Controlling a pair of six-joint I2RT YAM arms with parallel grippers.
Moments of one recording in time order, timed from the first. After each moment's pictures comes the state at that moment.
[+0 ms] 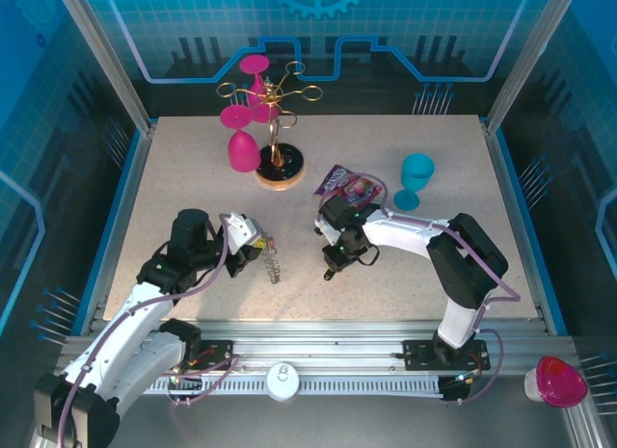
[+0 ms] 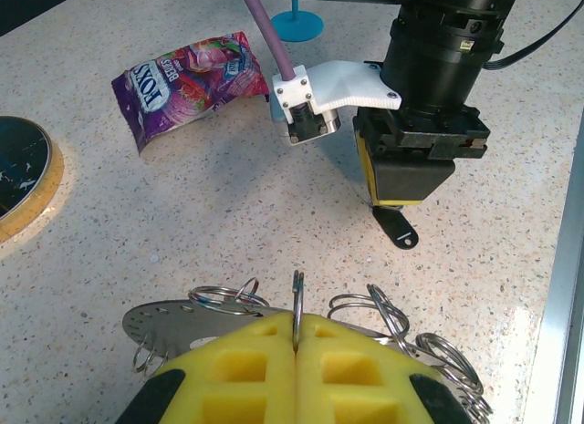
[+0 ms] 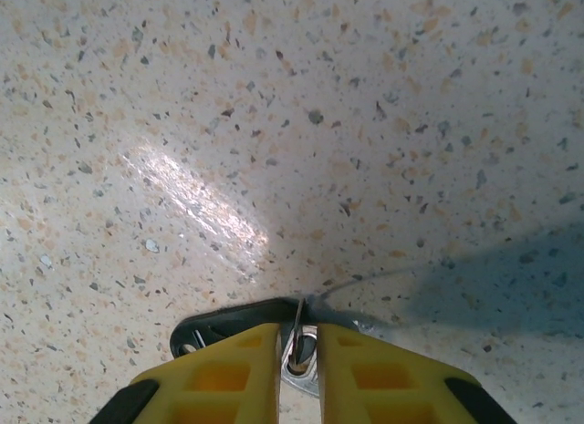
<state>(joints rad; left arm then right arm) -0.28 0.79 0.56 -0.37 0.59 0.41 0.73 1.77 1.09 -0.68 -0.15 0.15</state>
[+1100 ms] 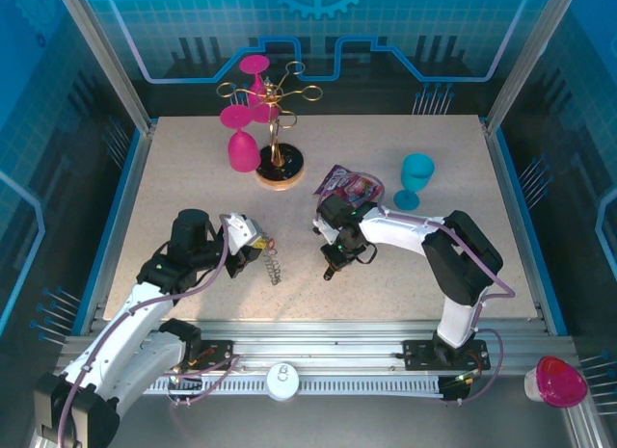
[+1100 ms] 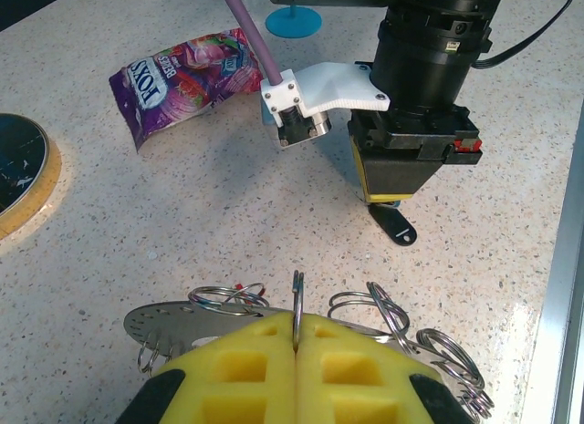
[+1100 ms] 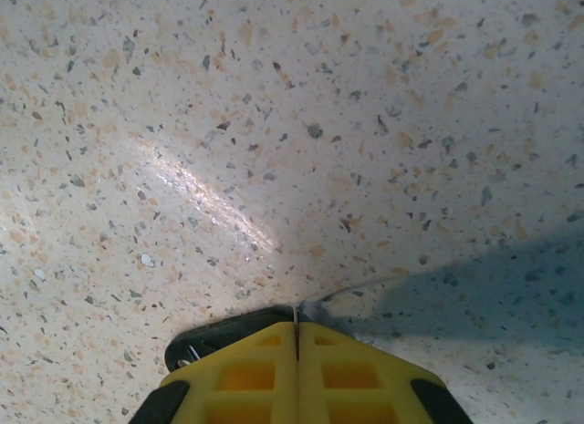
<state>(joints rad) -0.28 0.79 0.56 -0.38 0.59 0.42 0.73 1.80 1.12 -0.70 -0.15 0.15</state>
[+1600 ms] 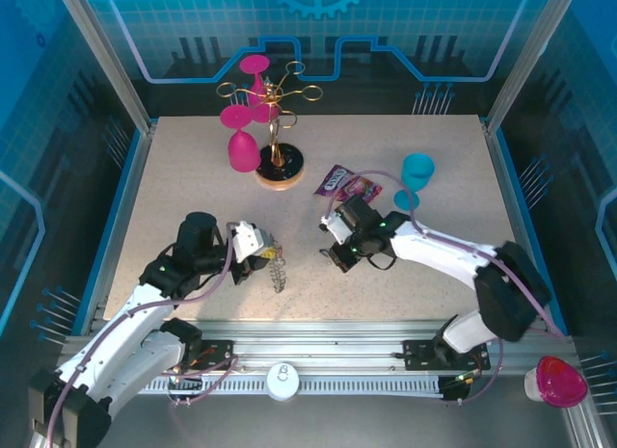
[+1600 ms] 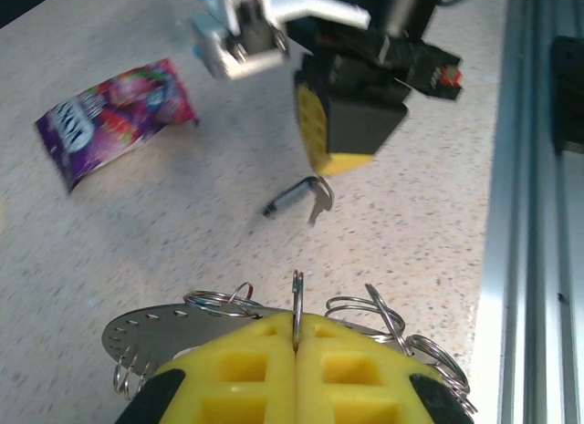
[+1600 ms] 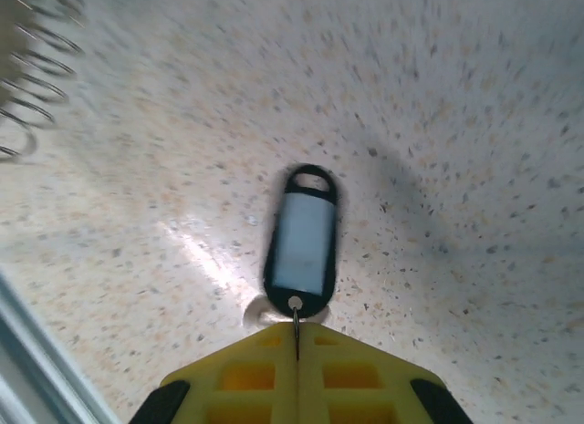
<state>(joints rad) -0.39 0.78 0.56 -0.38 0.65 0.46 0.73 1.45 0.93 -0.55 -0.21 0.03</state>
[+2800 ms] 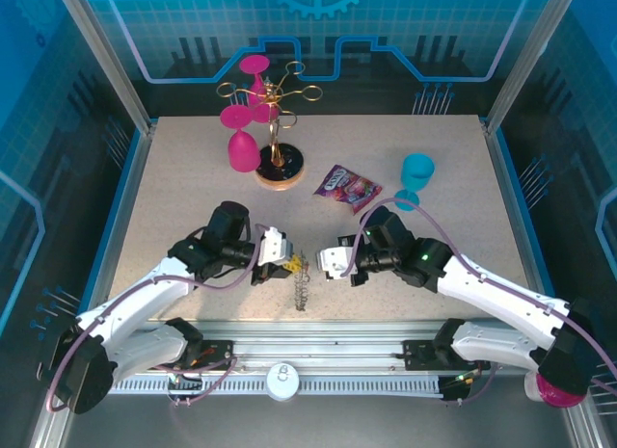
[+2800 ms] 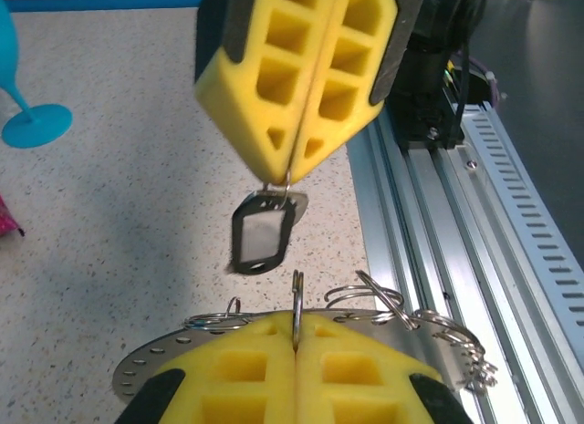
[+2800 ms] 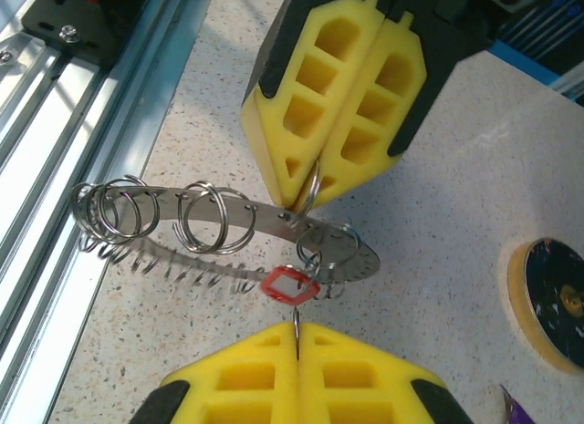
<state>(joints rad) -0.53 1.05 0.67 -0.34 0.87 0.64 0.85 1.08 0.82 -0.41 -0.39 -0.86</state>
